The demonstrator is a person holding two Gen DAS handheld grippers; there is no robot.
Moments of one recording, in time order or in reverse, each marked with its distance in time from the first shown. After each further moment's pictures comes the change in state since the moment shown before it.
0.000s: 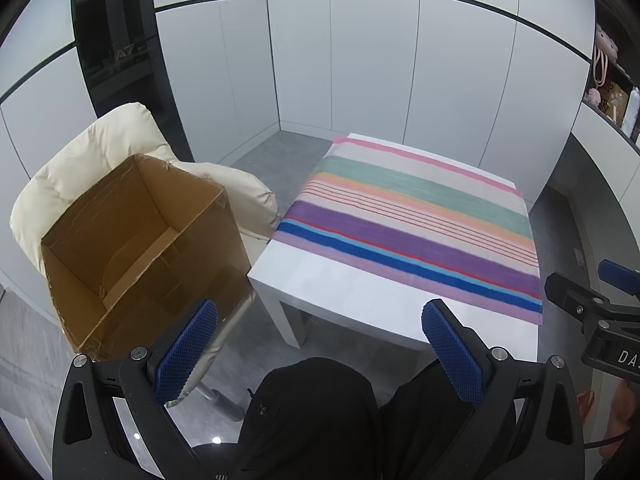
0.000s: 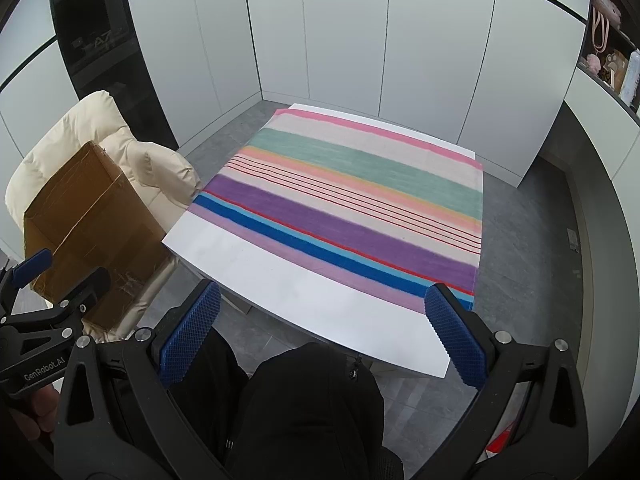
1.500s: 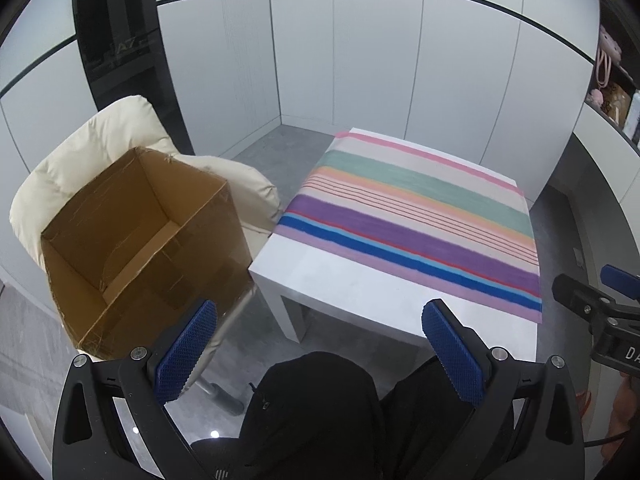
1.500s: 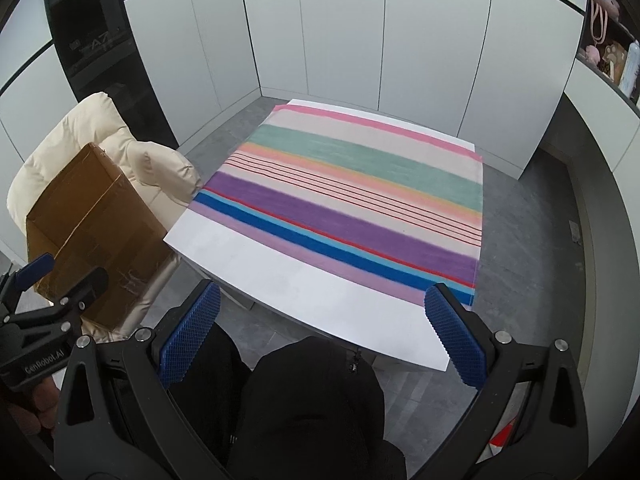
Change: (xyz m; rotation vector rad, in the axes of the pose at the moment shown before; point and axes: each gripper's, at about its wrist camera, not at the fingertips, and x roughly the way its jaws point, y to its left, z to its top) left arm 0.001 0.003 -0.001 -0.010 0.020 -0.002; right arm -0.002 -0.010 -0.002 0.020 0.021 0.013
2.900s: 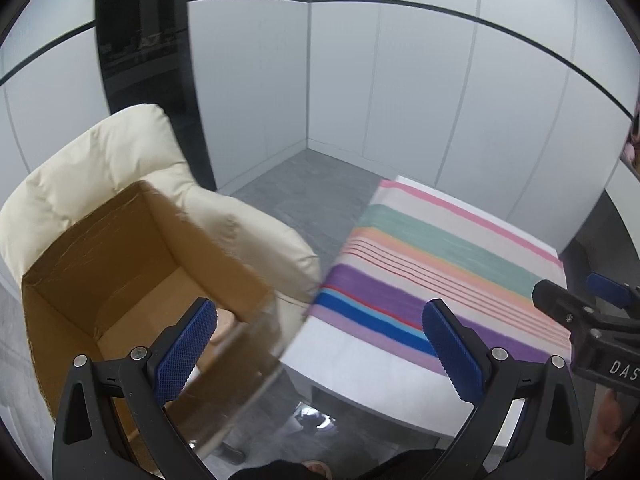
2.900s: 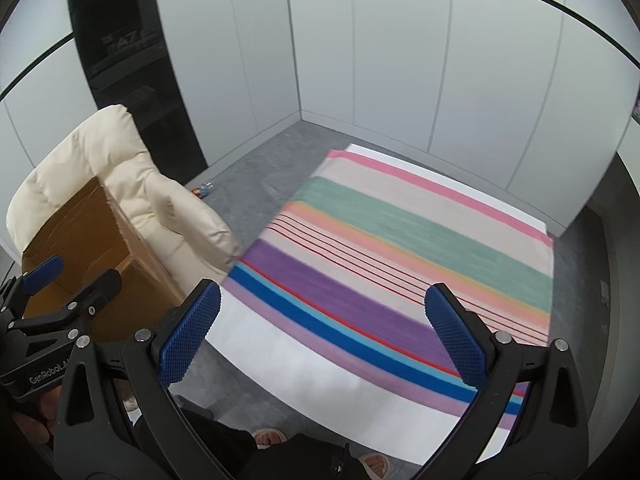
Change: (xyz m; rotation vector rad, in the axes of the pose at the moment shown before) left arm 0.082 0.074 0.096 -0.101 -0.073 0.029; right arm 0.094 0.085 0.125 -0.094 -0.072 0.079
